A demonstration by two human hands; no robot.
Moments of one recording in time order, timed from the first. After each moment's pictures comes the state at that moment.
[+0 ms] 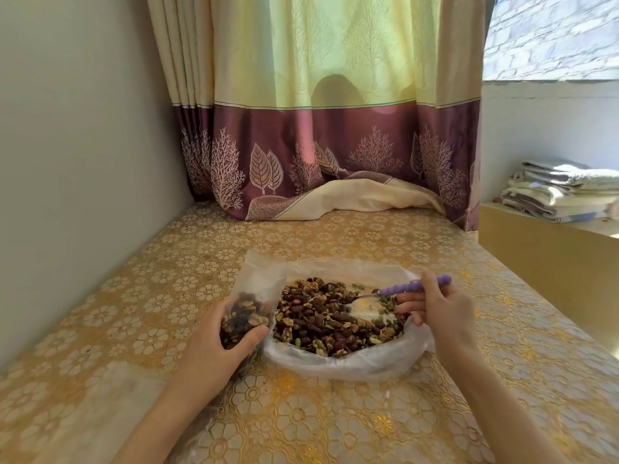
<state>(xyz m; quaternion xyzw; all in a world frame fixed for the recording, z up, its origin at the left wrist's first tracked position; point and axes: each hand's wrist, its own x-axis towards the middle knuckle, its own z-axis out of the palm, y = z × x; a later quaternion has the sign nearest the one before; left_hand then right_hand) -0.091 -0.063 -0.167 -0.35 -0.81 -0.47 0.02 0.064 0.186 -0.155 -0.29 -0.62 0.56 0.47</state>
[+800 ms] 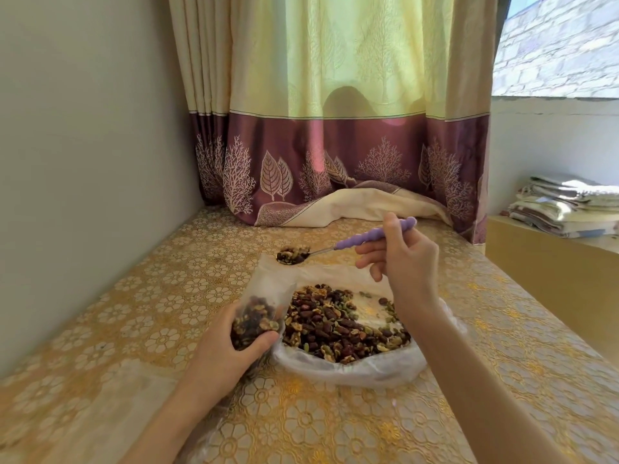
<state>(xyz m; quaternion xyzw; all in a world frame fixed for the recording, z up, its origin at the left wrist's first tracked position) -0.092 -0.065 -0.167 -0.34 -0.81 -0.47 0.01 0.023 0.131 -0.075 -0.10 -0.63 0.59 0.49</state>
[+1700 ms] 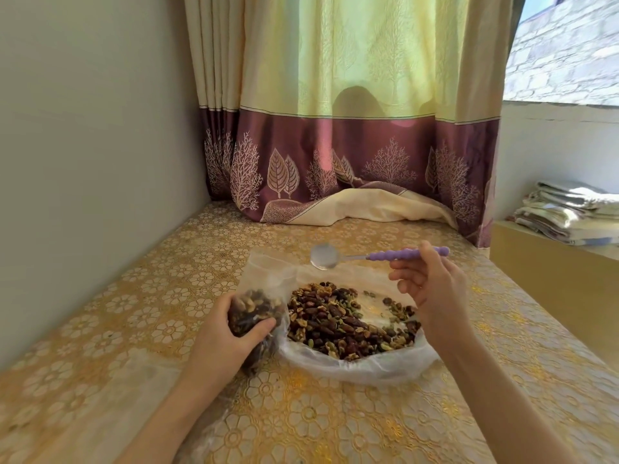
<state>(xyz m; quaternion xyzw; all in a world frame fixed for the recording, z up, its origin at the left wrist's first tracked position) -0.092 -0.067 -0.163 -0.29 -0.79 -0.54 0.02 0.046 0.156 -0.102 -0.13 -0.57 0.67 0.46</state>
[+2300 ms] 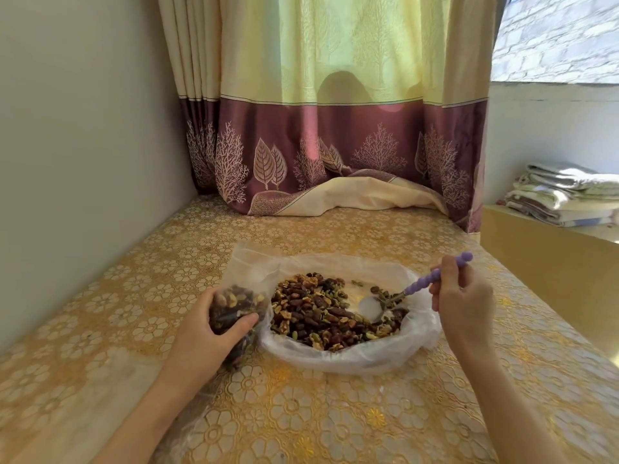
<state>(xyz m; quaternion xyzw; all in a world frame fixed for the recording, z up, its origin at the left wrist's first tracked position) -0.091 -0.067 -0.163 -0.29 -0.80 -0.51 0.04 0.076 0.190 -0.140 -0.27 -0.68 0.42 0.54</state>
